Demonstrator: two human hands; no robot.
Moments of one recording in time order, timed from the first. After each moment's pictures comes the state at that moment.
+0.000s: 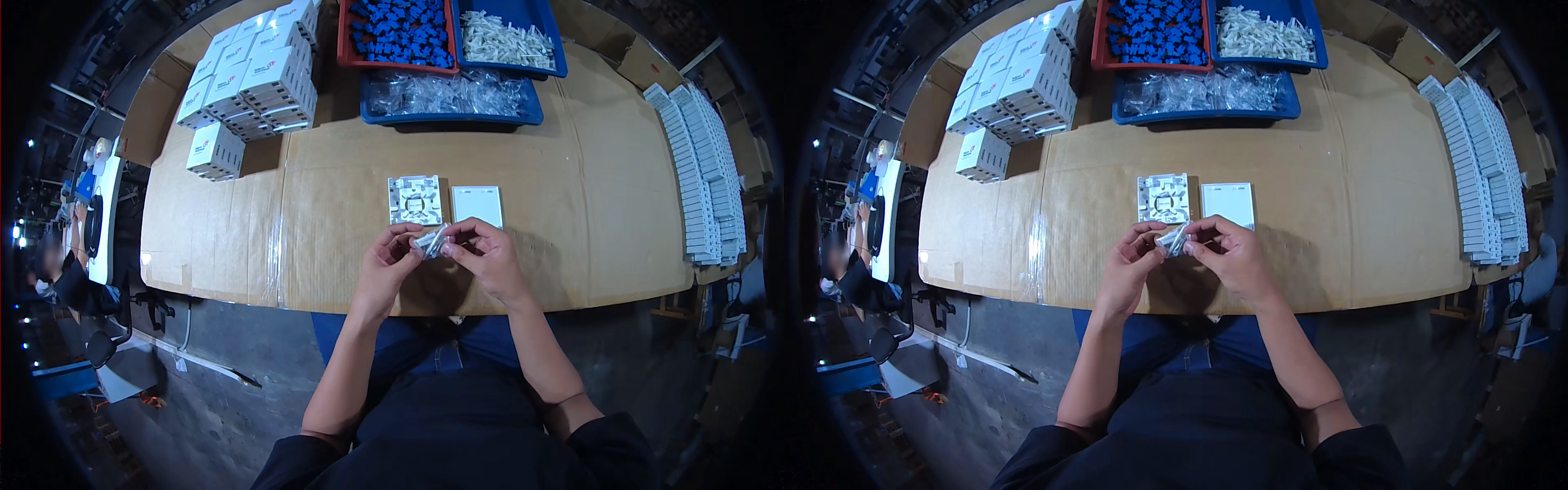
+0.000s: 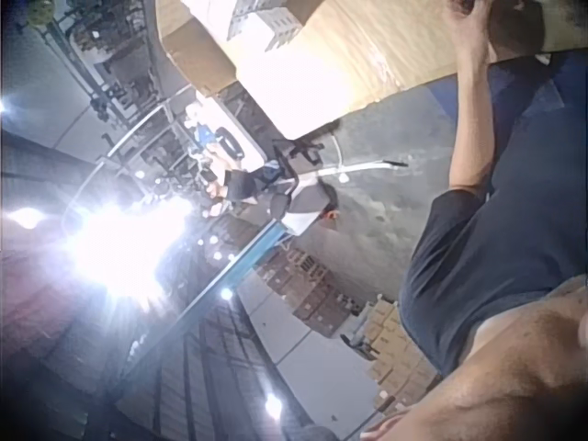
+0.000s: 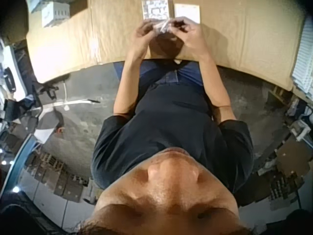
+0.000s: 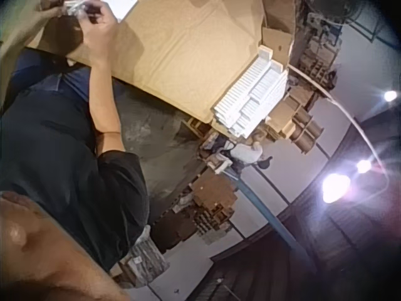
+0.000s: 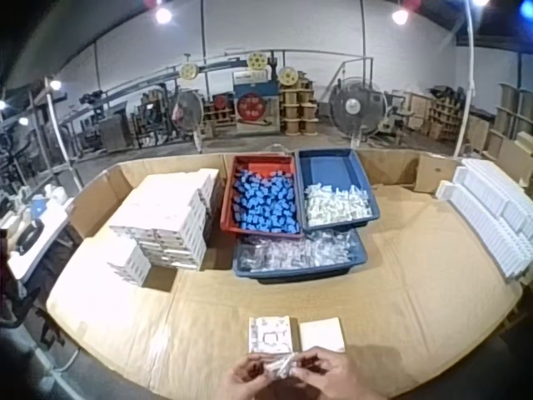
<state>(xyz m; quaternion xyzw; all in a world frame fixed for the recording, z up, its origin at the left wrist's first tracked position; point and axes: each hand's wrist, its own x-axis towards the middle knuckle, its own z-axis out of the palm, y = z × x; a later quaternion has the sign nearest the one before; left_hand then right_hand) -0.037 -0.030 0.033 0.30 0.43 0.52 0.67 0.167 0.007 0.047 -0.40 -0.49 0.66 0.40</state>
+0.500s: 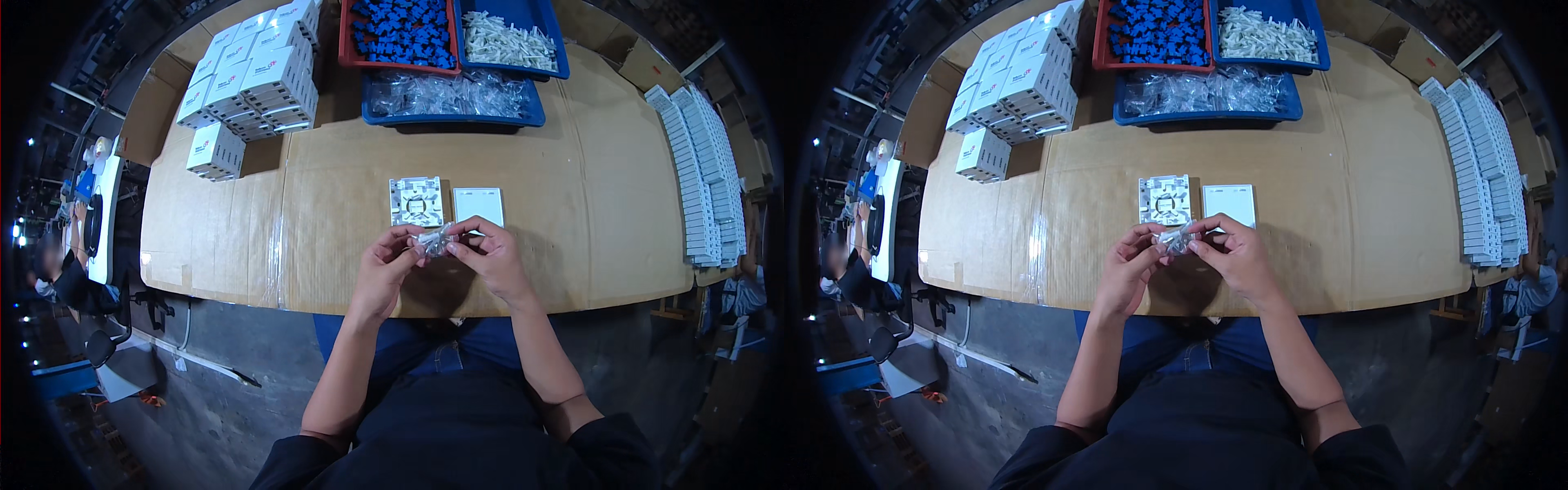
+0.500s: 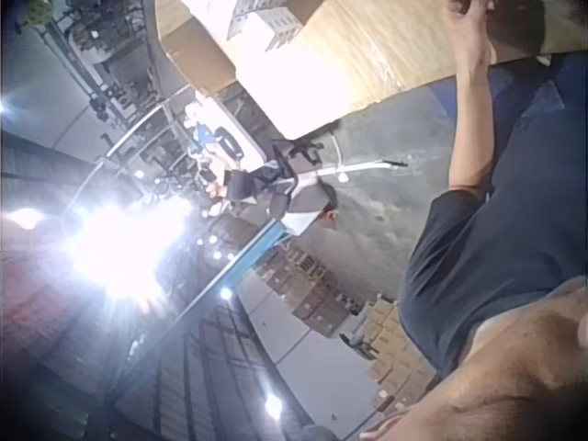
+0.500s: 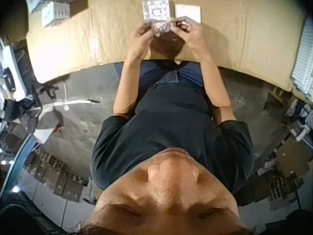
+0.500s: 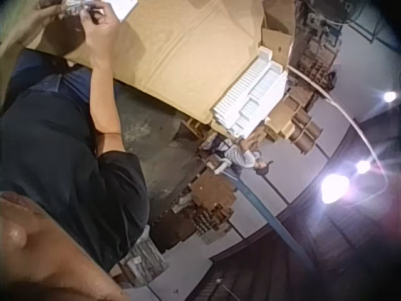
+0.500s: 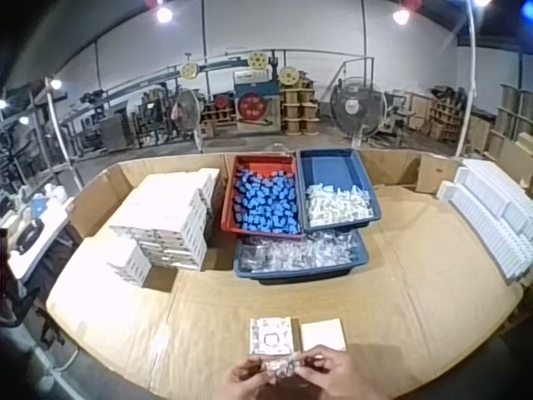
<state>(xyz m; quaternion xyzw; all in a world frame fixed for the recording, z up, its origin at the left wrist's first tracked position) -0.039 -0.030 0.034 0.24 0.39 0.54 0.71 0.172 0.010 0.045 -0.40 -0.49 0.67 0.39</state>
